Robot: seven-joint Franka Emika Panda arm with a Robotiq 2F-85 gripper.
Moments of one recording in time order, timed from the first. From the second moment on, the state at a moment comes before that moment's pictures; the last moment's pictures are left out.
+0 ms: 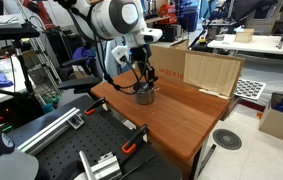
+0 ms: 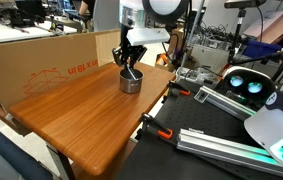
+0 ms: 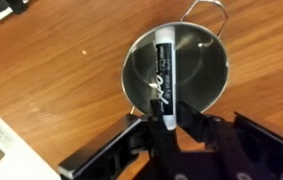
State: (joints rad) arm 0.17 0.26 -0.16 -2.45 -0.33 2.82 0.73
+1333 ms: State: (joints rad) arm 0.21 0.21 -0.15 -2.40 -0.33 2.78 0.73
